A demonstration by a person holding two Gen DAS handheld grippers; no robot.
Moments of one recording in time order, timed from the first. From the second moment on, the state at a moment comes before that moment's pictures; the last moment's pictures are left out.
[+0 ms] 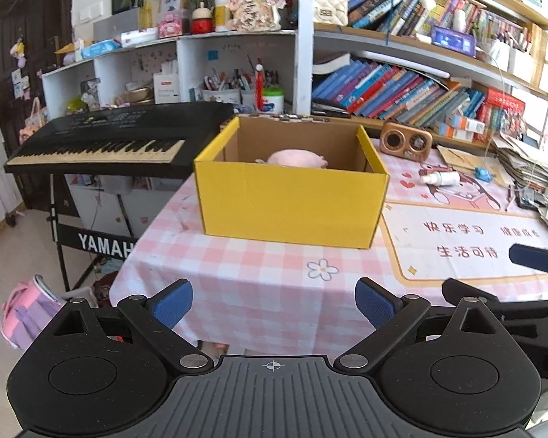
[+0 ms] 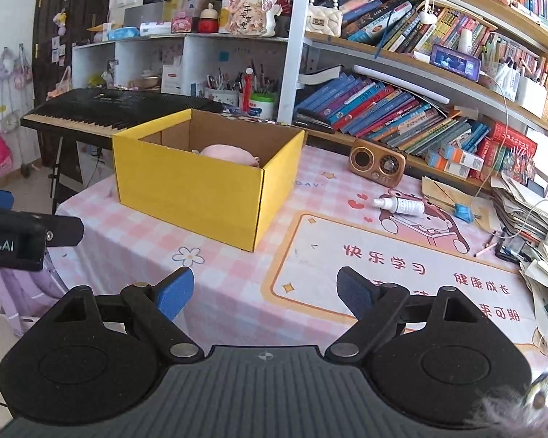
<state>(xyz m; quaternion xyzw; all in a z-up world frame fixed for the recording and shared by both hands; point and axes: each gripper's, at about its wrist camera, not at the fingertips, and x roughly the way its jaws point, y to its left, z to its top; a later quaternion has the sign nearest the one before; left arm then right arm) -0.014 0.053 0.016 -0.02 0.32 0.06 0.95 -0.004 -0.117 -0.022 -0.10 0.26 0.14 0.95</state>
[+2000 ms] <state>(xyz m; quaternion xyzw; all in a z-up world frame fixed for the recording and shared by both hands) 0.175 -0.153 -0.013 0.04 0.38 -0.08 0.92 0.146 -0.342 -0.048 -0.04 0.33 0.02 0.94</state>
